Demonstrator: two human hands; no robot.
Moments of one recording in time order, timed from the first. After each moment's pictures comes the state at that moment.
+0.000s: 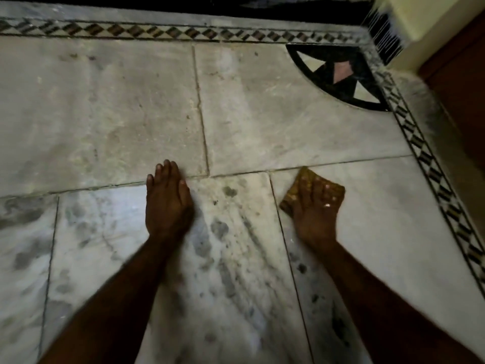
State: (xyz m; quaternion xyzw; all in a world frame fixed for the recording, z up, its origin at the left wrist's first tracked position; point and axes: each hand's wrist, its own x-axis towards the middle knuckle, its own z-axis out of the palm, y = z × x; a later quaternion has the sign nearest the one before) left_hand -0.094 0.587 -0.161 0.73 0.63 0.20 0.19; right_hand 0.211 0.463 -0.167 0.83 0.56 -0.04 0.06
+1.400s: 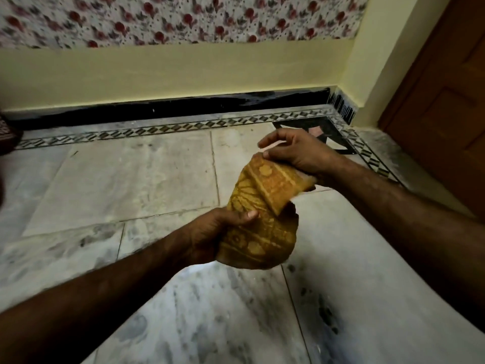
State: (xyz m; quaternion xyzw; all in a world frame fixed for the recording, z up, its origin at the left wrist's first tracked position) left_hand -0.061 0.440 0.101 0.40 0.34 0.11 0.85; right_hand 0.165 0.452 0.175 0.64 0.56 -0.41 -0.32
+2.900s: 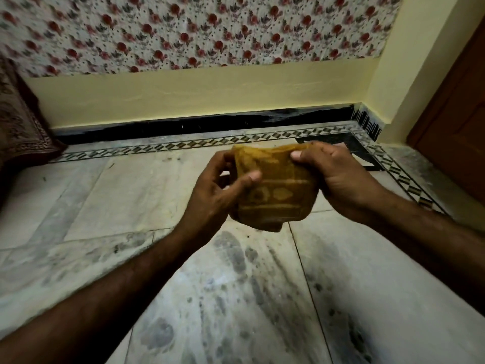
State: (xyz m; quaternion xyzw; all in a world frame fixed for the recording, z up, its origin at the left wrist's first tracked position) left_hand -0.094 0.452 0.165 0.65 0.32 0.46 0.51; right_hand 0.127 0.423 0.187 0.53 0.49 -0.45 -0.52
